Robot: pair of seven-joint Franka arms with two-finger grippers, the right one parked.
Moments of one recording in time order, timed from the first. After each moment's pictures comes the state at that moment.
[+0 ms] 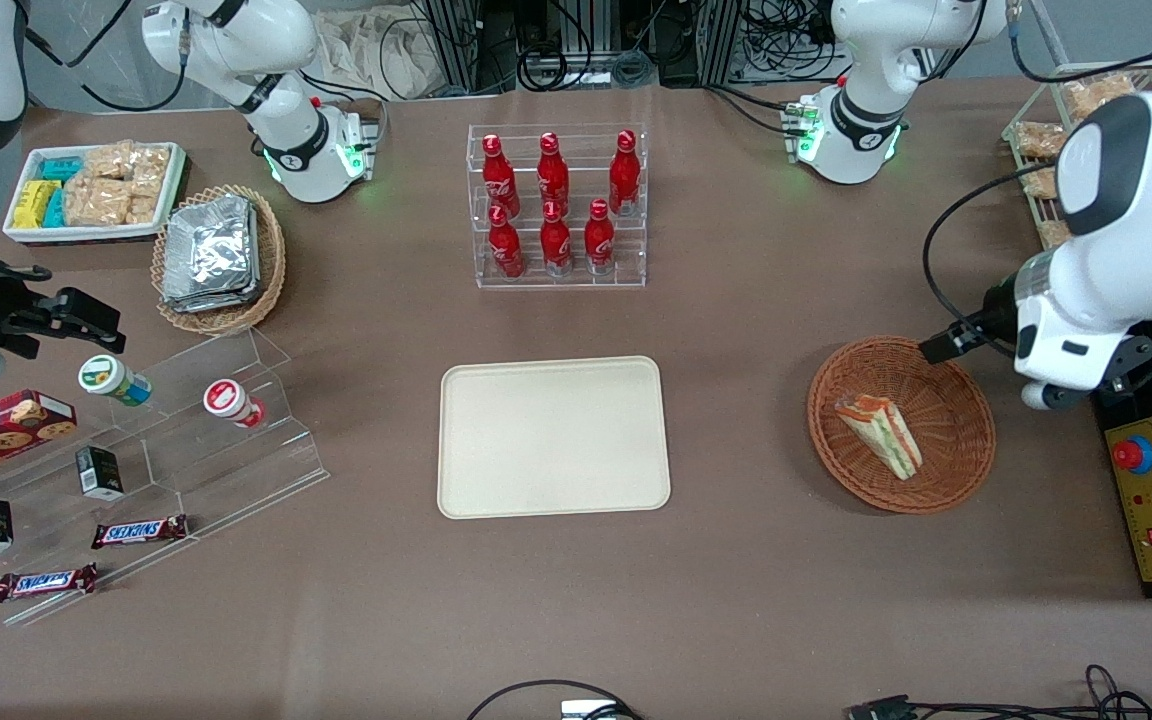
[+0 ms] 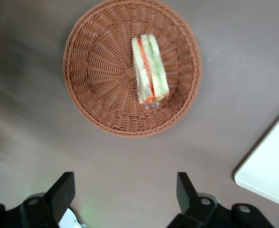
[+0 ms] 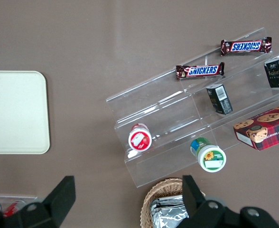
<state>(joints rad) -0.06 0.14 -0.04 -1.73 -0.04 1.63 -0.61</state>
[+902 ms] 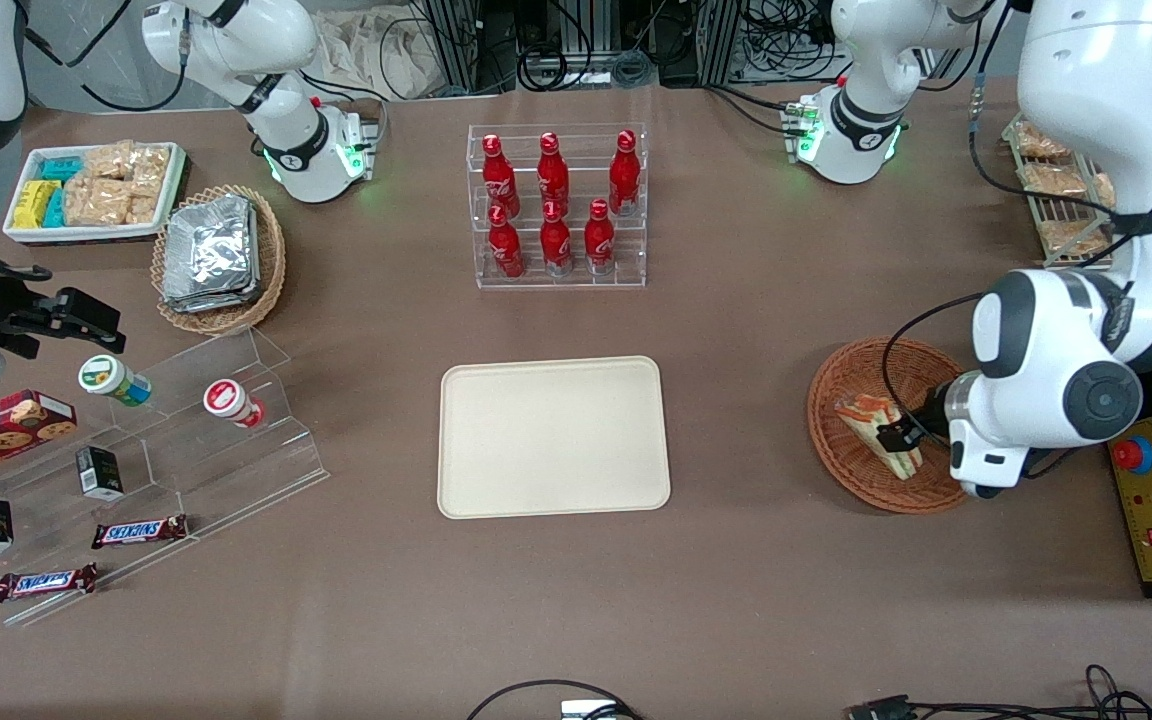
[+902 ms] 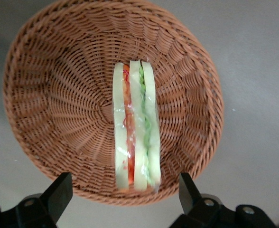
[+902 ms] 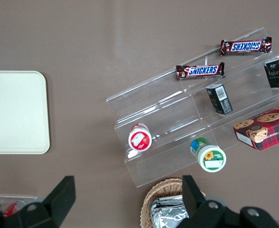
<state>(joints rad) -0.06 0.45 -0.03 -1.73 -0.04 1.92 -0.70</state>
